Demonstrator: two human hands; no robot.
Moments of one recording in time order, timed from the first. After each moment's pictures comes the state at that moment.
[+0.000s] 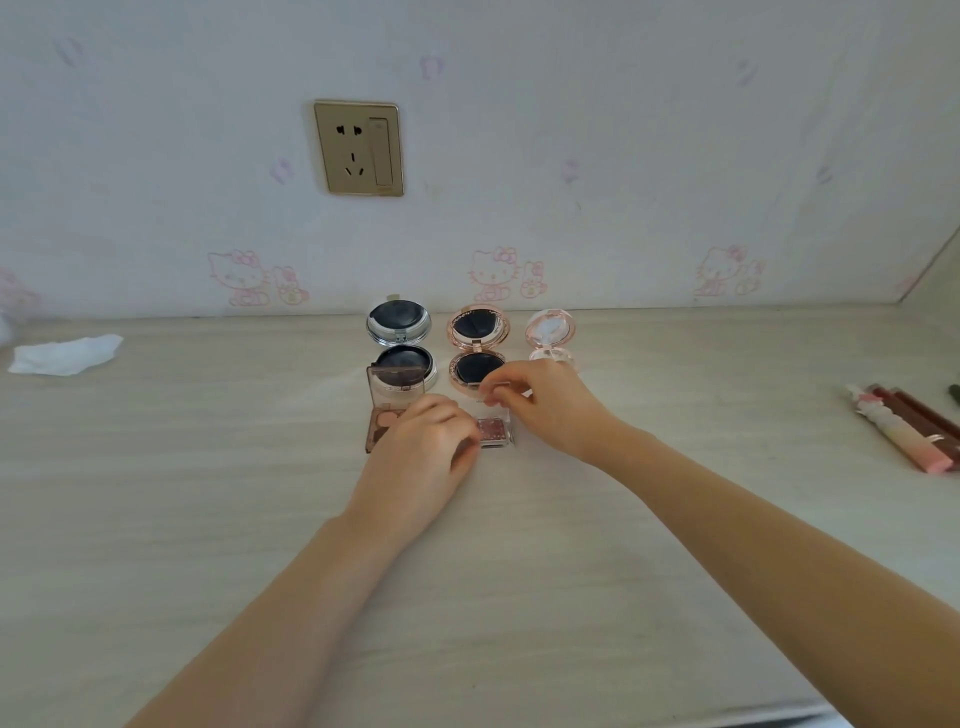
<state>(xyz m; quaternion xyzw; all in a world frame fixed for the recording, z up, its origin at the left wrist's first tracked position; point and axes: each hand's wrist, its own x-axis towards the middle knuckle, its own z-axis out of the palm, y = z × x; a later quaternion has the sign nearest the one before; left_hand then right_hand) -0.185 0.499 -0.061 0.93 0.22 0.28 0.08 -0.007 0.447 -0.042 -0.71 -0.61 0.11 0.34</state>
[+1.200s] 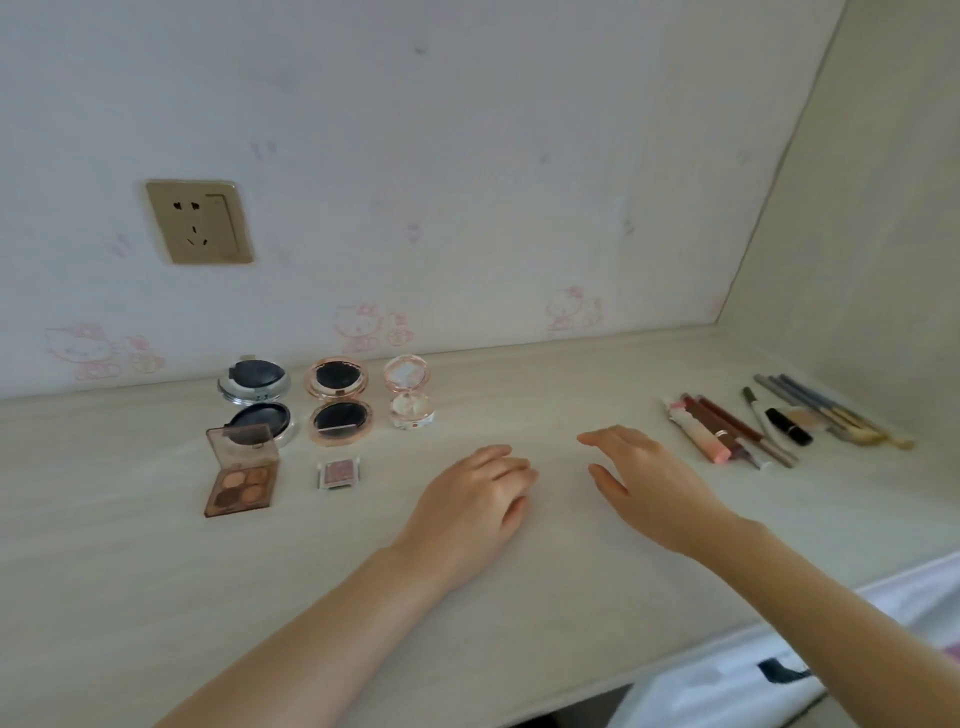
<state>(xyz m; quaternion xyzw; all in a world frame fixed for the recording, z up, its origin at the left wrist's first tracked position) -0.060 0.391 -0.056 0.97 0.05 0.23 0.09 0.105 0.238 -0.036 -0.84 -0.52 -0.05 0.16</state>
